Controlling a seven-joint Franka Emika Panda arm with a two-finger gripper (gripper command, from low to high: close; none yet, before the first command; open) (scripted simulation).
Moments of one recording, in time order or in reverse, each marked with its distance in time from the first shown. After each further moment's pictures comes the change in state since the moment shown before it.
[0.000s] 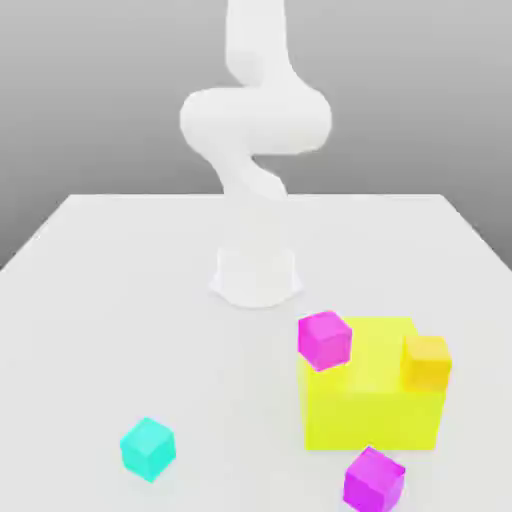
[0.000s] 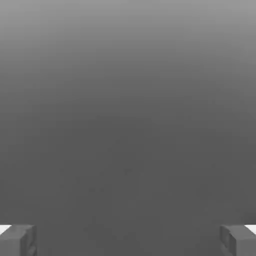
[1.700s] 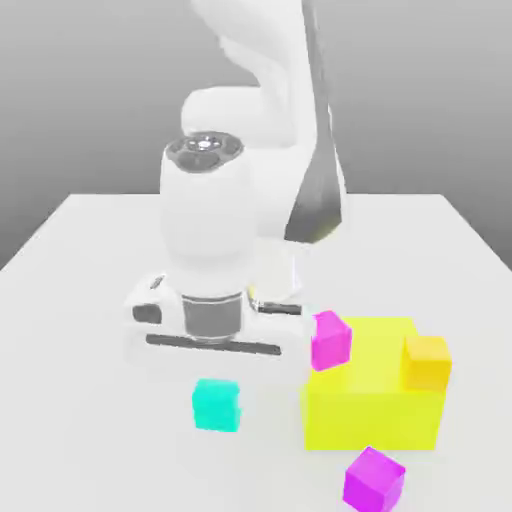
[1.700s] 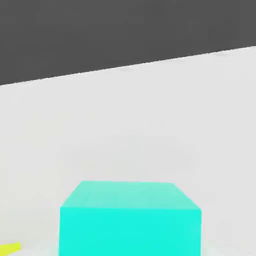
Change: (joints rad) arm 0.001 0.735 0.074 -0.250 0.021 0.258 -0.119
